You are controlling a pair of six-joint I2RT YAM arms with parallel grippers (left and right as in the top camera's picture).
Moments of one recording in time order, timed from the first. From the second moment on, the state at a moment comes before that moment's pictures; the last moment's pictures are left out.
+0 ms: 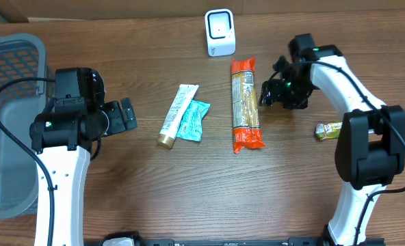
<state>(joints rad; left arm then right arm) 0.08 1.29 1.31 -1.12 -0.04 -0.20 0.14 2.11 1.64 -1.05 -0.37 0.09</state>
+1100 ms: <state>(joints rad) 0.08 1.29 1.31 -1.12 -0.04 -0.20 0.30 2.13 1.42 -0.65 -0.72 0.40</state>
